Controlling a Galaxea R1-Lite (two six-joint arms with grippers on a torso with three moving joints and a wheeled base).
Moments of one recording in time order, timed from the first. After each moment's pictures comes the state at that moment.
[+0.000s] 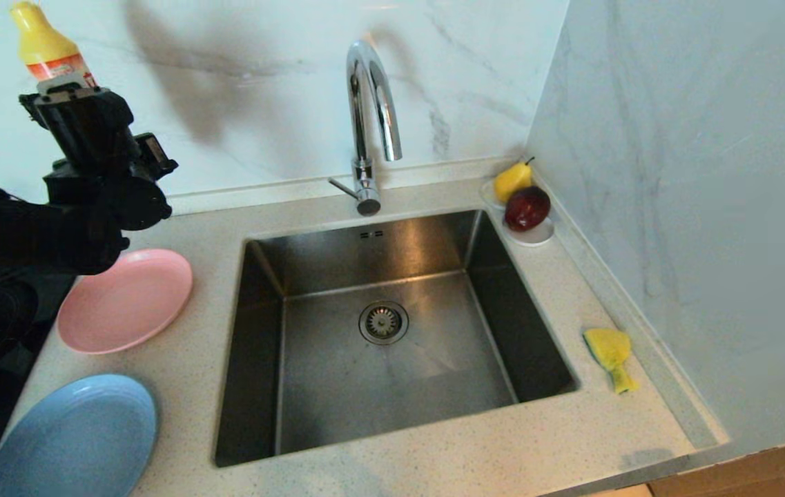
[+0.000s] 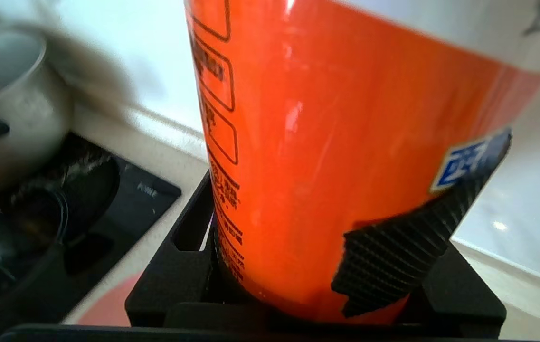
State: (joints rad) left arm -0.05 1.96 -1.41 -0.74 0.77 -0.07; right arm 0.00 0.00 0.00 0.00 0.01 0.00
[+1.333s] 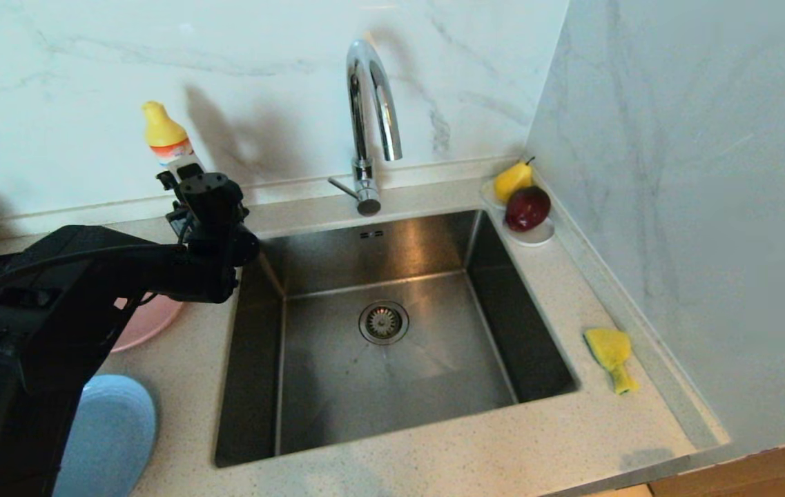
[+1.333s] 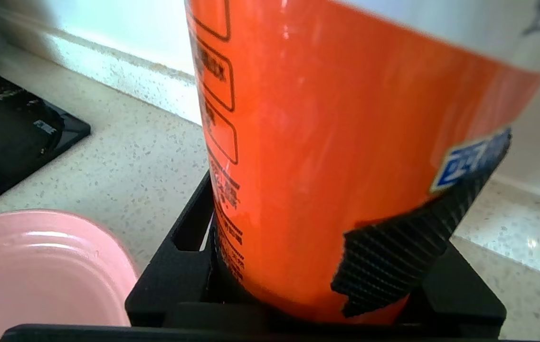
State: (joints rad) left arm -0.10 2.44 -1.74 -0.95 0.86 0.02; right arm 0.00 0.00 0.00 0.00 0.01 0.00
